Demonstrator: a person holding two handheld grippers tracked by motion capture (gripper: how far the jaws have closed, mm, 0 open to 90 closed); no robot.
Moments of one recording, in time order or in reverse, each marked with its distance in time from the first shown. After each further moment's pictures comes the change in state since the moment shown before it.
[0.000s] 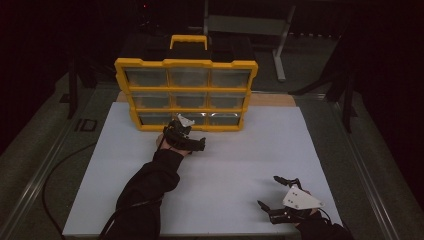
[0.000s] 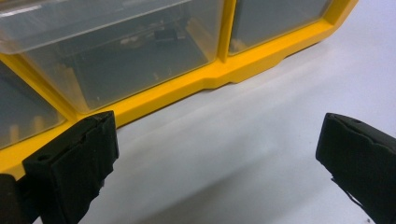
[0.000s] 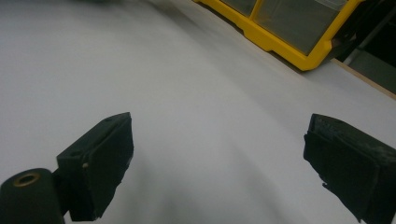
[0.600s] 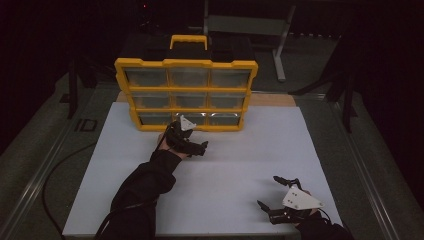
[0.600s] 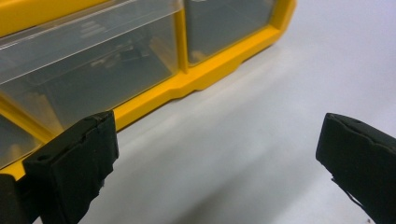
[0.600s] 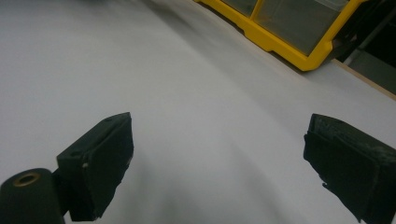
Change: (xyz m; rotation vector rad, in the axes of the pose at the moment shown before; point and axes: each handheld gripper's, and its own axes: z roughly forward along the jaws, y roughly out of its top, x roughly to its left) left arm -0.006 0.000 -0.016 -0.041 -0.106 0.109; right arm 0.001 0.001 0.000 0.004 0.000 -0.001
